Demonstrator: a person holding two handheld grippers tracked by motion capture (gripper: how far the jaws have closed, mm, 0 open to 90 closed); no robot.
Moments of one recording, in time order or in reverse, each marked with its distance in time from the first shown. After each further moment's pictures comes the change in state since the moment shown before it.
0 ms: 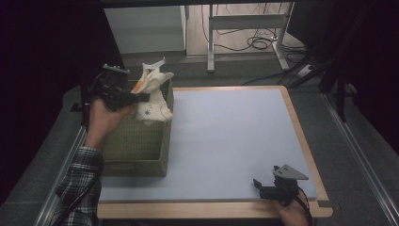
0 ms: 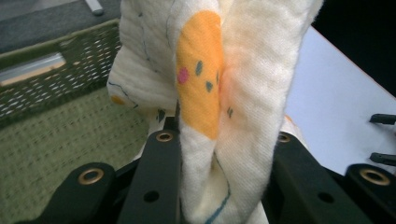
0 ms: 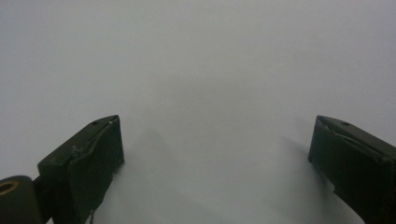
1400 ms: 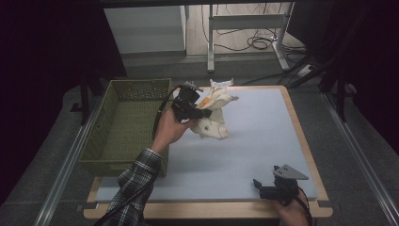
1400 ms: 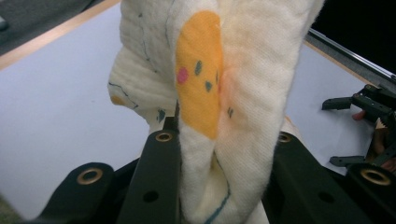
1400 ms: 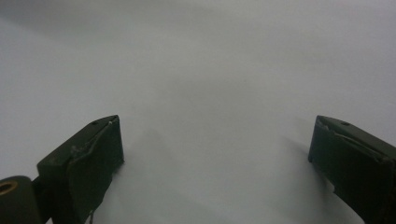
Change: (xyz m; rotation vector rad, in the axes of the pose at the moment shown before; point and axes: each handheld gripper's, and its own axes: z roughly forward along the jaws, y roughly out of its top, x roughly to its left) left arm -0.119 0.019 0.135 0.088 -0.185 0.209; right arm 0.000 0.000 0.000 0.002 0.002 0.001
